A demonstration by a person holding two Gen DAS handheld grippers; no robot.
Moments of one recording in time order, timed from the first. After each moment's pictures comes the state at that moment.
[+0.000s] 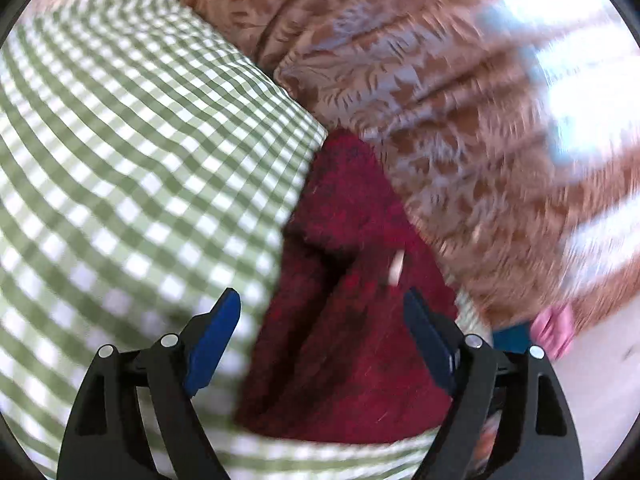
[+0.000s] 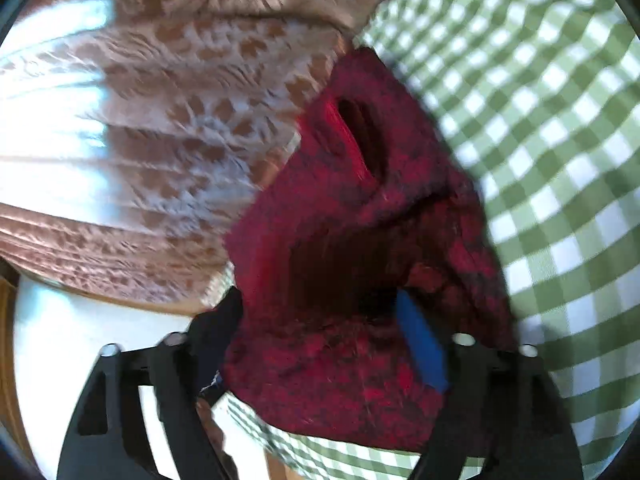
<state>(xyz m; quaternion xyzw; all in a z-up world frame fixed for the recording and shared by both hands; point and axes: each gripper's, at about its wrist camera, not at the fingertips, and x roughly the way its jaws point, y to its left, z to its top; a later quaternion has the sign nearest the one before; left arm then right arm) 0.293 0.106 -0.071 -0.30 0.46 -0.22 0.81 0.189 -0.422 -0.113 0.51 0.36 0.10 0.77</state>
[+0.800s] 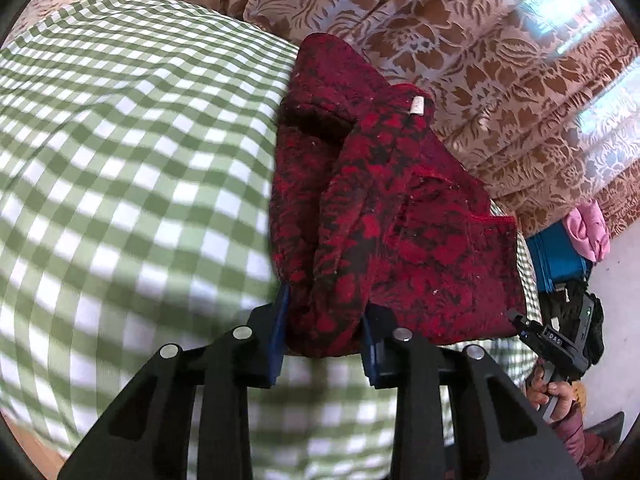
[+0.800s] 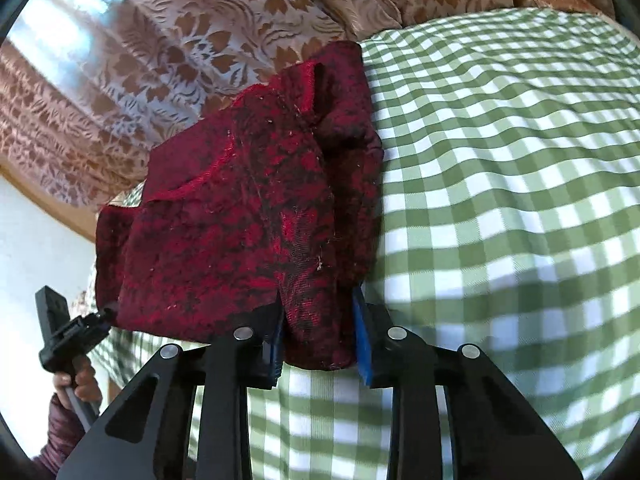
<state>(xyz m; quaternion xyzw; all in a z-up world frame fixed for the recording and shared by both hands) 0.216 0.075 -0.098 -0.19 0.51 -0.25 0.80 0.111 -0.392 -0.114 0.27 0.44 0.04 0.86</state>
